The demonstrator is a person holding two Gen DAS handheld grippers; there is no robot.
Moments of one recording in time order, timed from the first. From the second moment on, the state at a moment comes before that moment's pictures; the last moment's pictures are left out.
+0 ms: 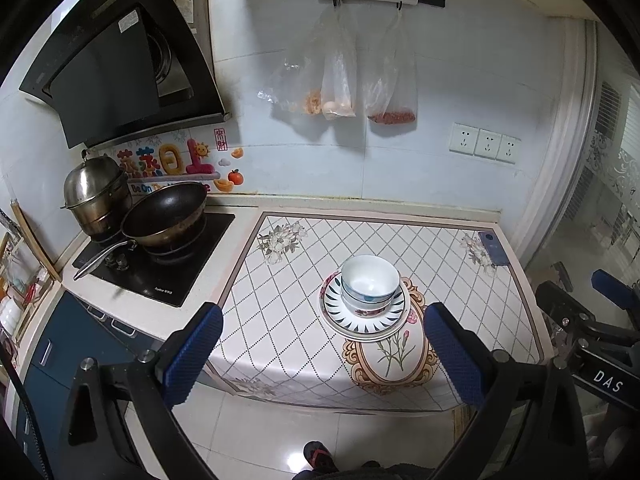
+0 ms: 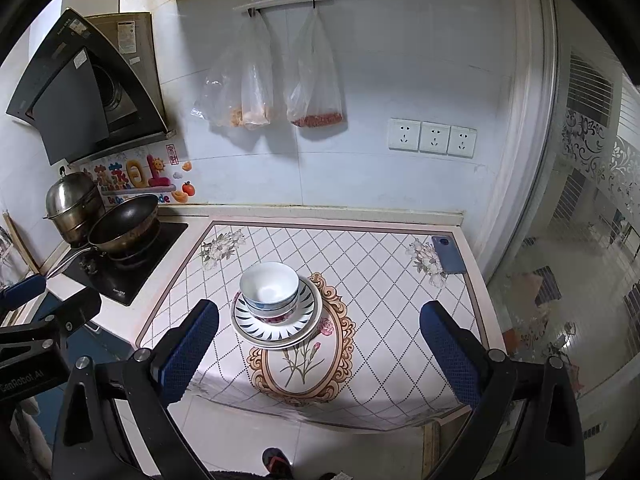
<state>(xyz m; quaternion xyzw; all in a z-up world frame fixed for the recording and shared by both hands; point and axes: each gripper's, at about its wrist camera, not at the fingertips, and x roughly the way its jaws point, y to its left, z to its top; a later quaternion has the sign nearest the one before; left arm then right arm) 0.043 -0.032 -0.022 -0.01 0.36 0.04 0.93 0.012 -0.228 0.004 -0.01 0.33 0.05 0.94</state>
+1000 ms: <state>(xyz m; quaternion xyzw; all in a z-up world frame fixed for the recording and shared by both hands) 0.042 -0.030 -0.025 -0.01 0.36 0.04 0.93 0.015 -0.244 0.001 -0.01 0.33 0.05 0.94</state>
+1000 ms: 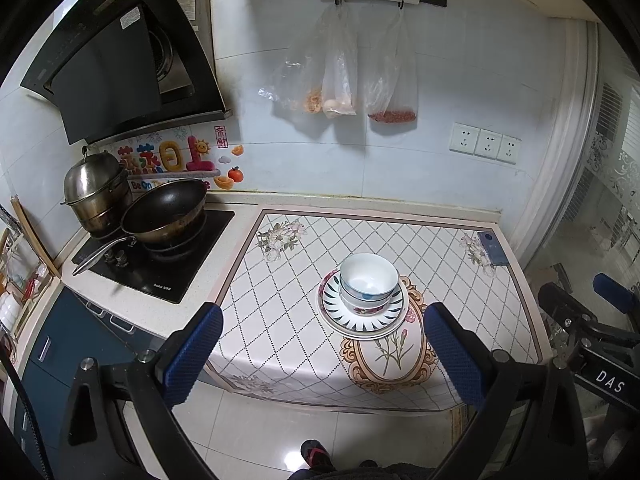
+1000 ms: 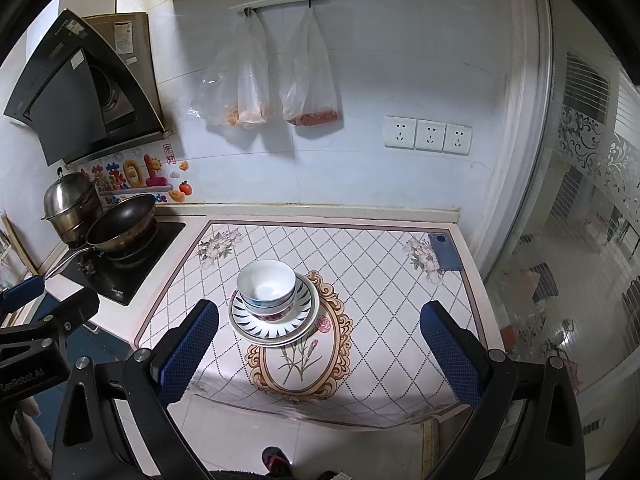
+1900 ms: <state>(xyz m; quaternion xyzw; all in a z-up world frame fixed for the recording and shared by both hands) 0.051 -0.039 -0.028 -0.01 0.37 0.03 0.93 0.022 -0.256 -0.009 0.00 0.34 0.04 0.94</state>
